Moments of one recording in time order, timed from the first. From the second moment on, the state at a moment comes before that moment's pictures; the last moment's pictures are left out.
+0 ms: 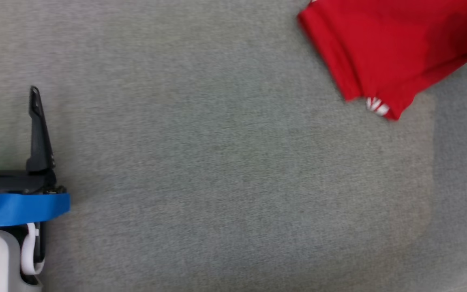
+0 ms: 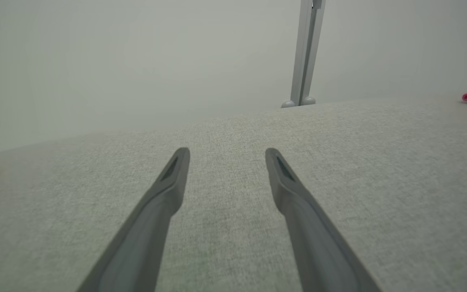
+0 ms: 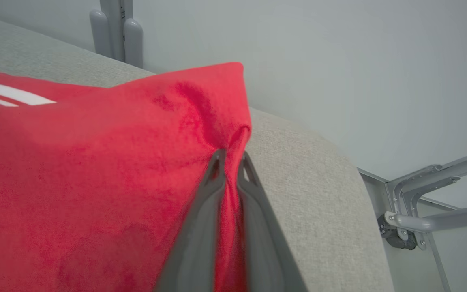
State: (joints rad) left arm -0.24 0.29 0.03 -0.05 -0.16 -0.04 -0.19; right arm -1.06 -0.58 0.44 0.74 0.41 0.13 -0.01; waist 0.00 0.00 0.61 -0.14
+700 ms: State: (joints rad) left arm -0.23 0.36 0.06 -0.25 -0.14 -0.02 -0.10; right arm -1.35 -0.66 0.56 1.03 0.45 0.13 -0.04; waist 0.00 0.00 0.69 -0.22
